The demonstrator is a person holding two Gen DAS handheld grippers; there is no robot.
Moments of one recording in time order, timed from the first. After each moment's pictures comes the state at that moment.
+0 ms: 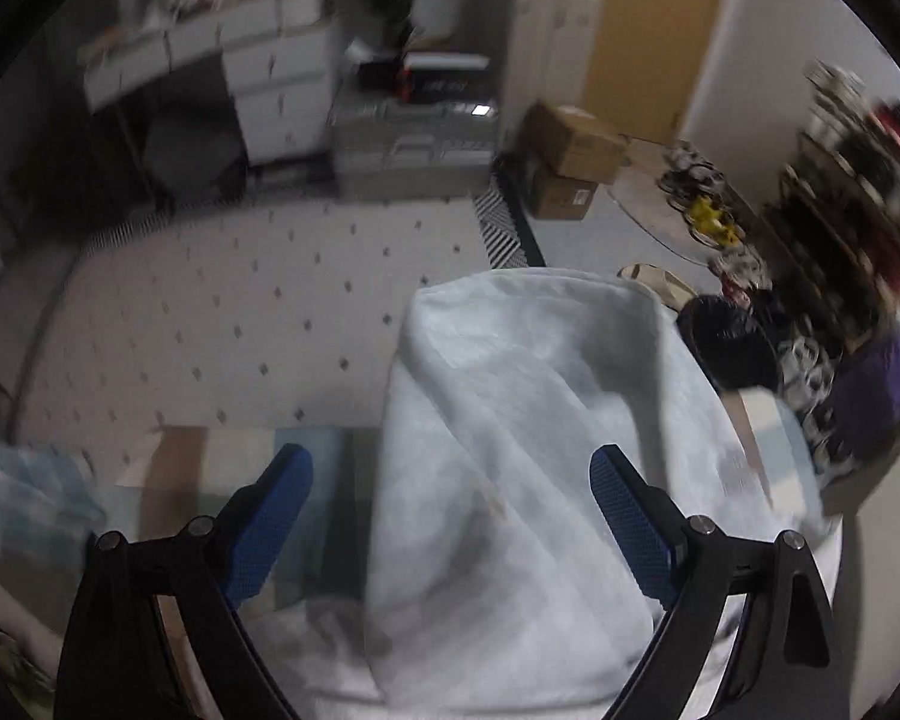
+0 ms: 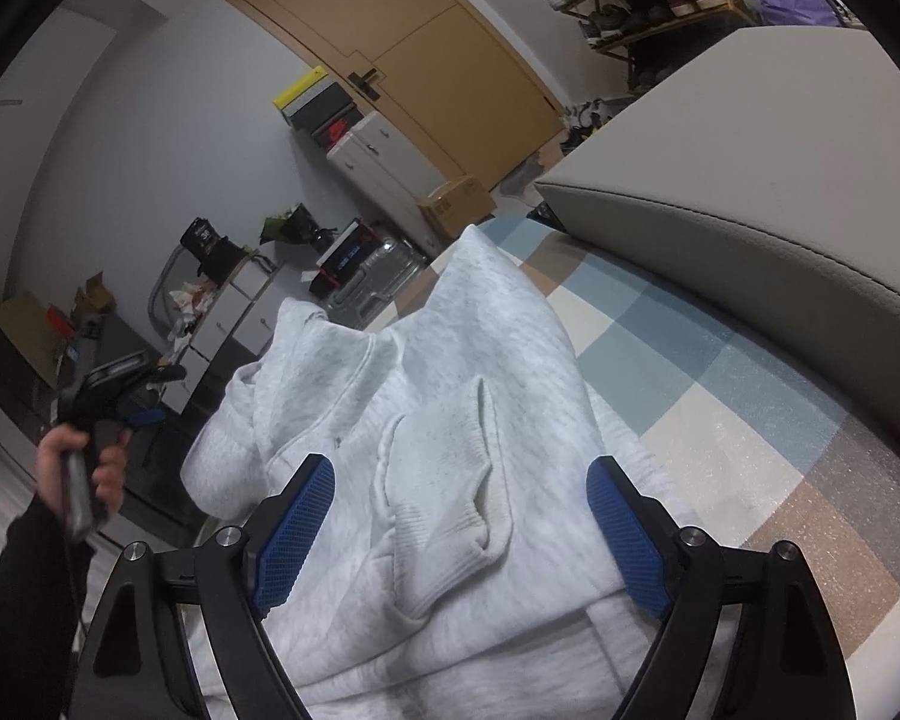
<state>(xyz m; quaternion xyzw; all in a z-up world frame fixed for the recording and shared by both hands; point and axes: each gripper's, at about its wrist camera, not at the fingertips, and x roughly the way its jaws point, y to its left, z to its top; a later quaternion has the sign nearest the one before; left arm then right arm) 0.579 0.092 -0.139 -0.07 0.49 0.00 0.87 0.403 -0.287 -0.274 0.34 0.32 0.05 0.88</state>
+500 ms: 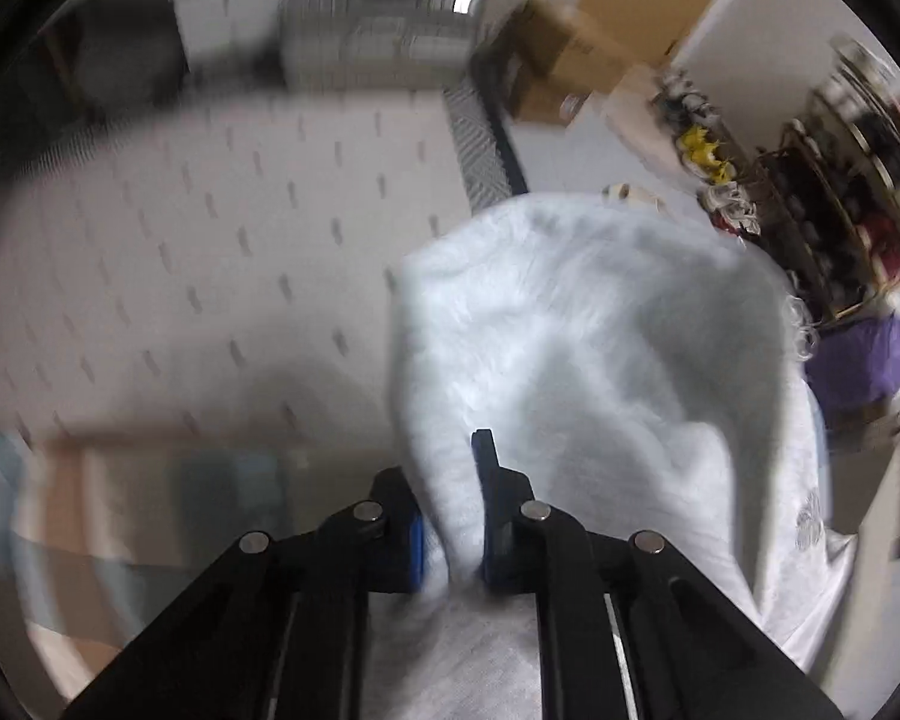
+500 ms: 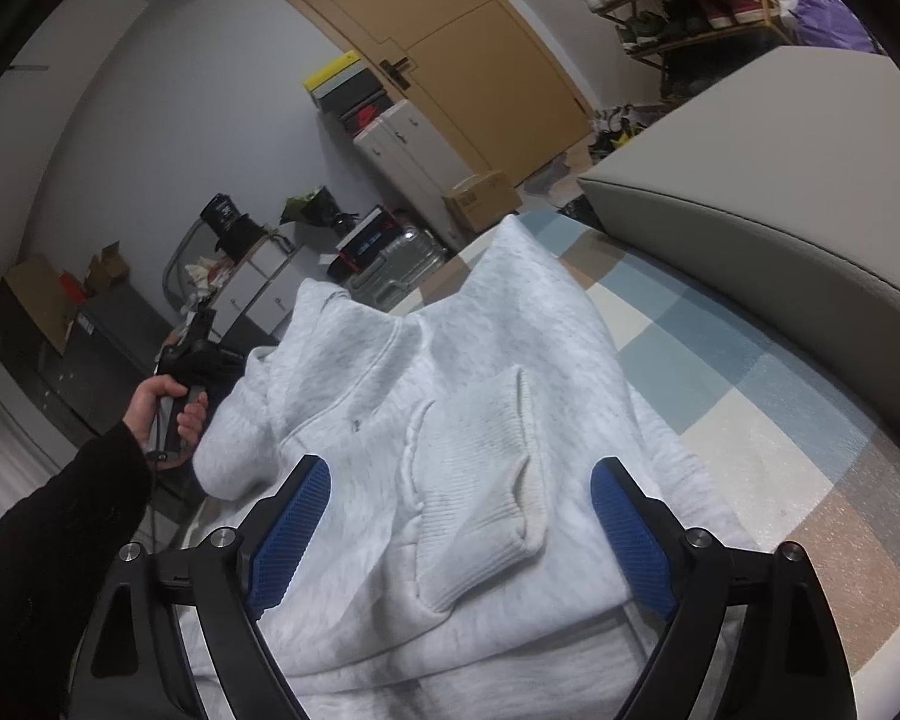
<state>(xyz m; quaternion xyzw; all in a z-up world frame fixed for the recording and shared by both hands) 0.607 0.068 -0.150 -0.04 0.54 -0.05 0.84 0.403 -0.268 -0.266 0.30 0.32 0.08 0.89</state>
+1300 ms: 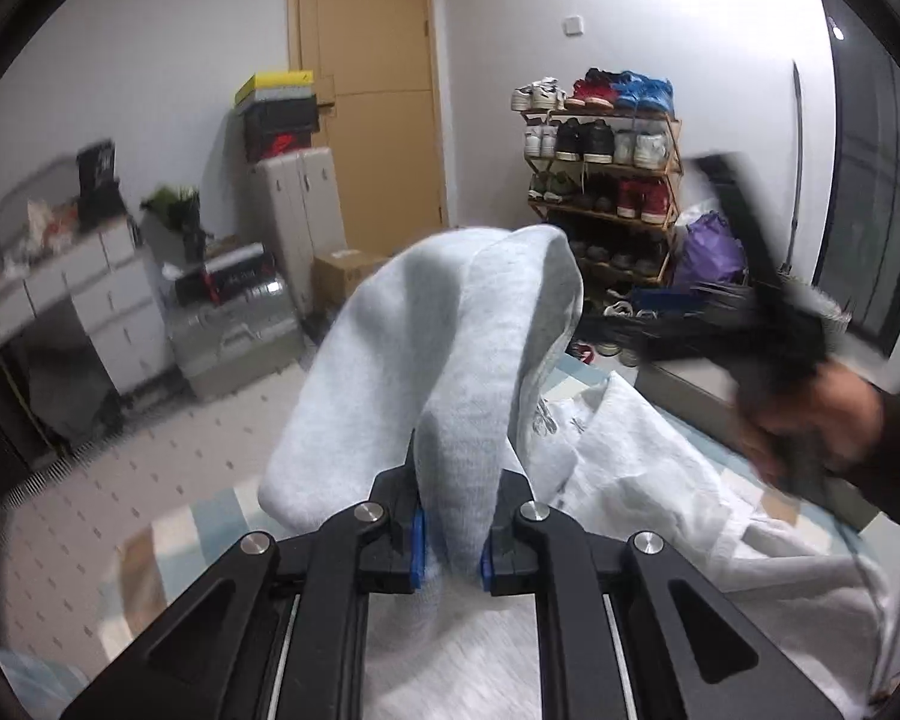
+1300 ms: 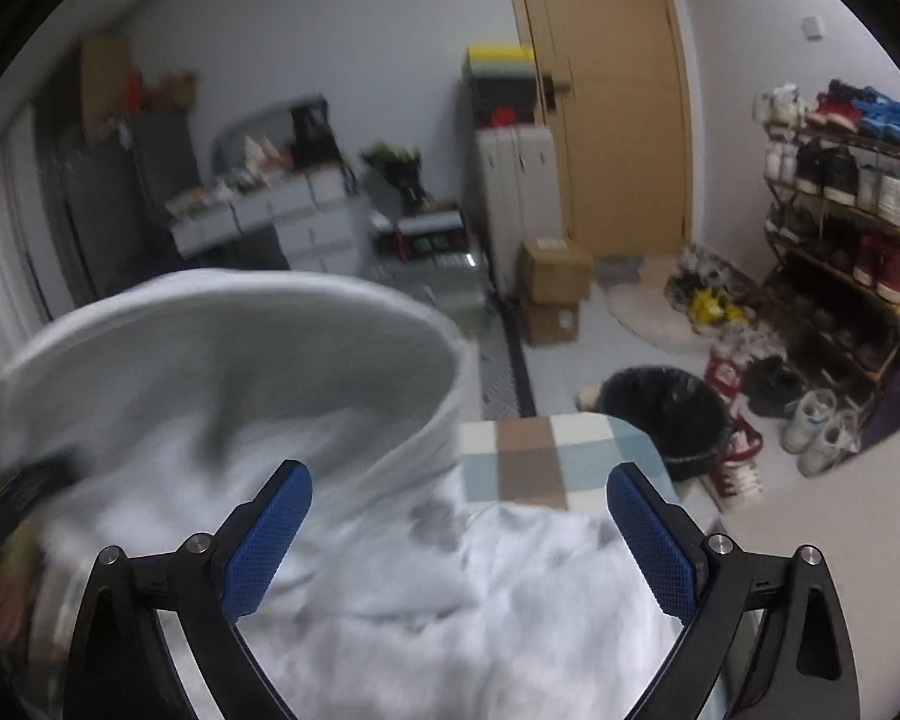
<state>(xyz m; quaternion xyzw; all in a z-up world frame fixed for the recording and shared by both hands) 0.335 0.015 -0.036 0.09 0.27 -0.25 0.93 0.581 -0.172 -0.120 0.02 0.32 0.11 0.94</state>
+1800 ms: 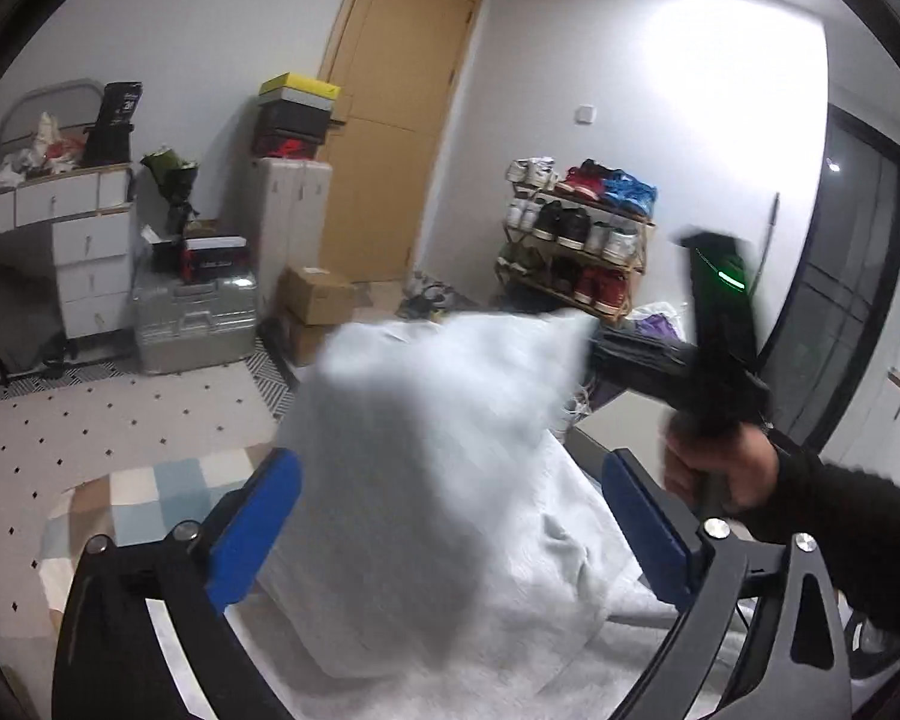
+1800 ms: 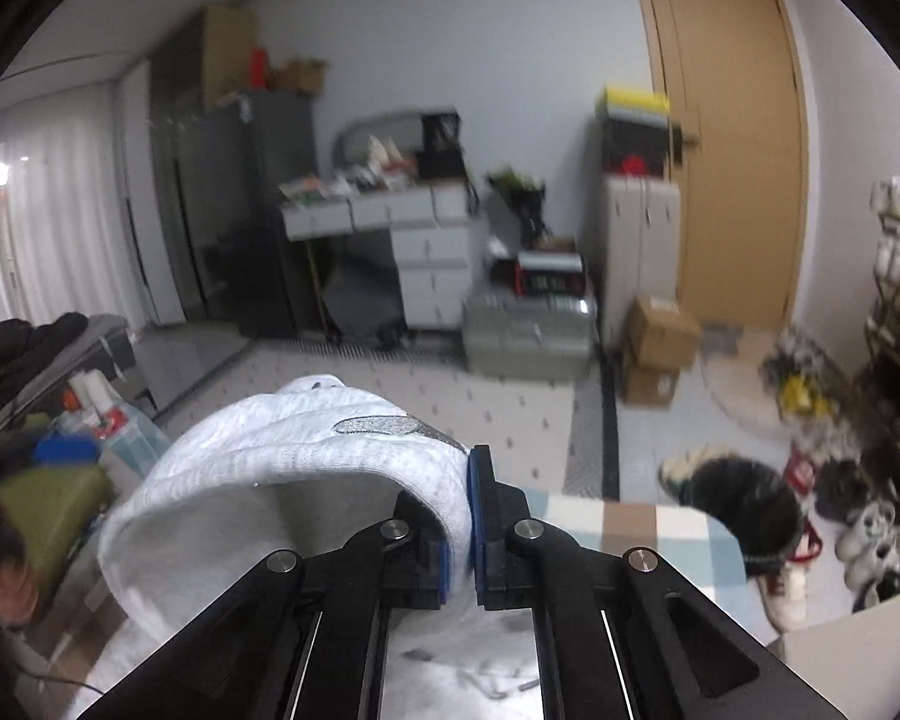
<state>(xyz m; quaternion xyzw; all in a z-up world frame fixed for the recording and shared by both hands) 0.339 0.047 0.017 -0.04 0.25 -0.30 0.92 0.507 -0.129 -0.073 -0.03 0.21 0.25 0.94</state>
